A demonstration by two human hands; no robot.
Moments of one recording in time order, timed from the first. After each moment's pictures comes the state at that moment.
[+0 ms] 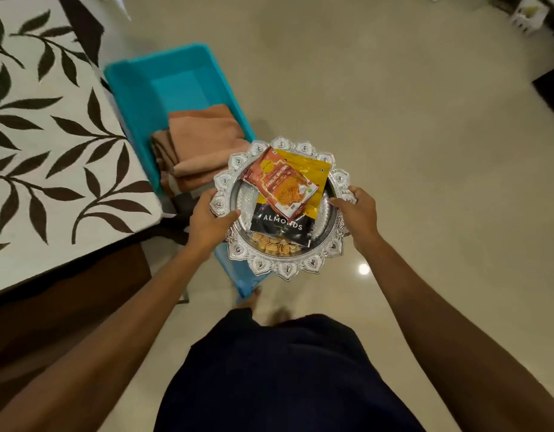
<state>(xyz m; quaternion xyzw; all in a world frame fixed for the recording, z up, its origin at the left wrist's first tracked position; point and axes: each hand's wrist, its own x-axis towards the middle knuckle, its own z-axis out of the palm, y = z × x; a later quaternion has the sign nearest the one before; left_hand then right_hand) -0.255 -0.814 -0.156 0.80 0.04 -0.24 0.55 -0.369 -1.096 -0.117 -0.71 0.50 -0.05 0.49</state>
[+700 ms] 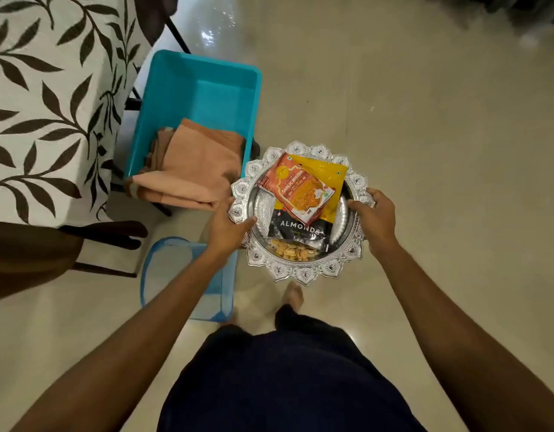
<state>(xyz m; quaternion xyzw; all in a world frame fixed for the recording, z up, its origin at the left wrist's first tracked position) -0.167 -1.092 -0.175 0.72 0.30 -0.11 0.62 -0.102 -1.384 -0.140 -0.81 0.28 0.10 0.50</state>
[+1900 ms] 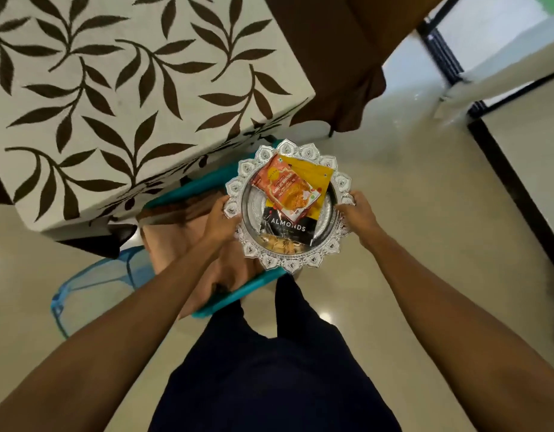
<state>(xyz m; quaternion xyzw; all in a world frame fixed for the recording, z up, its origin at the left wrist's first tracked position) 0.126 -0.946 -0.228 0.45 0.63 0.13 0.63 0.405 -1.067 -0.192 -0.84 -0.10 0.45 0.29</state>
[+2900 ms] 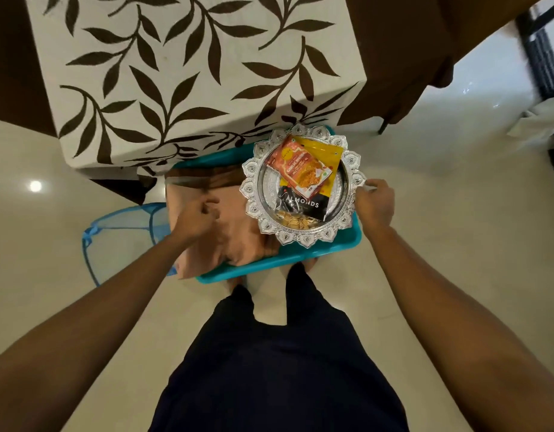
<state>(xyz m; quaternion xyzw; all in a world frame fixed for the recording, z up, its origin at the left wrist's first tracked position) 0.042 -0.962 -0.222 0.54 0.70 0.02 0.46 0.413 -1.027 -0.236 -0.90 -0.18 0.32 0.22</state>
